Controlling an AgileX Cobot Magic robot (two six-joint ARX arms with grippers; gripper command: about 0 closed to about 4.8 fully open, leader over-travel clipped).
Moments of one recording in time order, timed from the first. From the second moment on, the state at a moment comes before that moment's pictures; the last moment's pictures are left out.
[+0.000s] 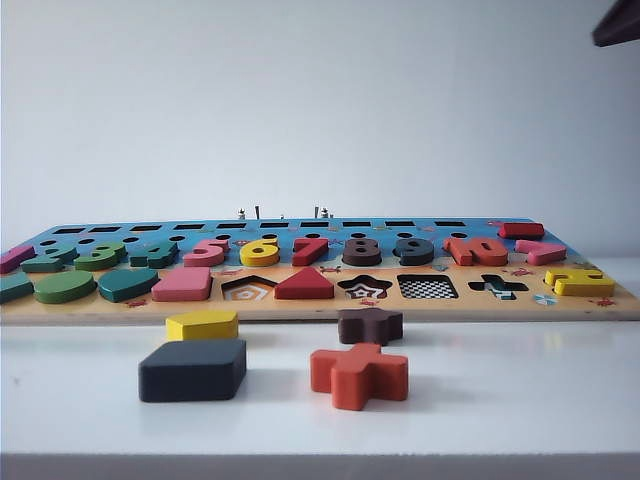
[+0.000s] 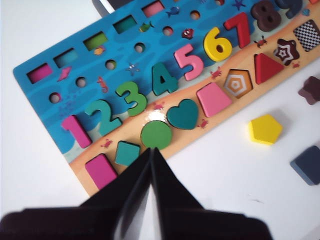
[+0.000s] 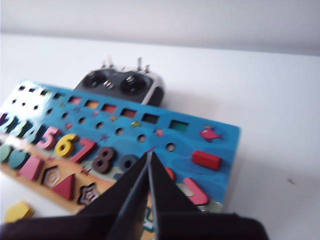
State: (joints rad) left arm -0.53 0.65 0.77 -0.85 0.02 0.11; right arm 0.44 0.60 0.59 -0.30 -0.10 0.11
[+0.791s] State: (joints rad) left arm -0.53 0.82 0.98 -1.09 0.32 0.08; right arm 0.96 1.10 0.86 -0.56 -0.28 -0.21
